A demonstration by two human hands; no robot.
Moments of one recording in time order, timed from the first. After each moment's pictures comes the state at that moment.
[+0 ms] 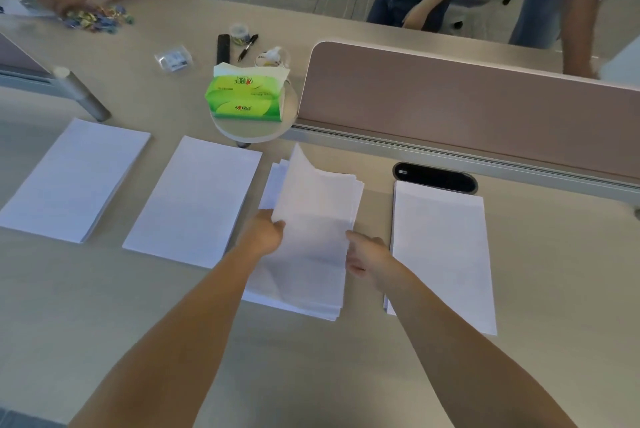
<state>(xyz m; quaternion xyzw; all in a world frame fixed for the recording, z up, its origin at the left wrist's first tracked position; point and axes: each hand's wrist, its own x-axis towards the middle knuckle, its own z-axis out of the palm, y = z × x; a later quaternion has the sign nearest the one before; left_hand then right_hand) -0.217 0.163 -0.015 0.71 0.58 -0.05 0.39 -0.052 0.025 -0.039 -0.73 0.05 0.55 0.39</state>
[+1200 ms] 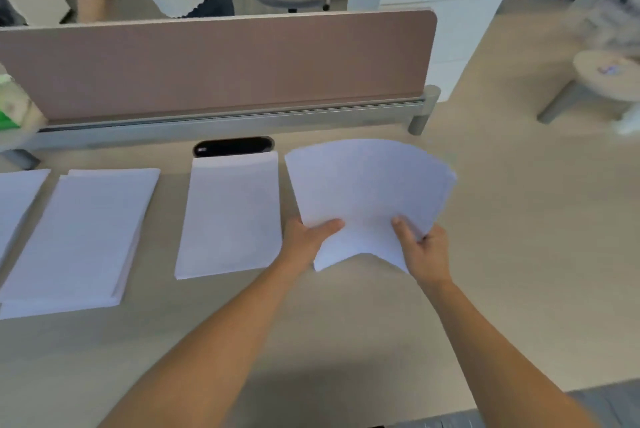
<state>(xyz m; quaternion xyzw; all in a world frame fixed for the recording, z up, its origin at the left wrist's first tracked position) 0.084 -0.241 0.002 0.59 0.40 0.14 0.69 0.188 -0.412 -0.007 -0.78 -0.11 0.13 0.60</state>
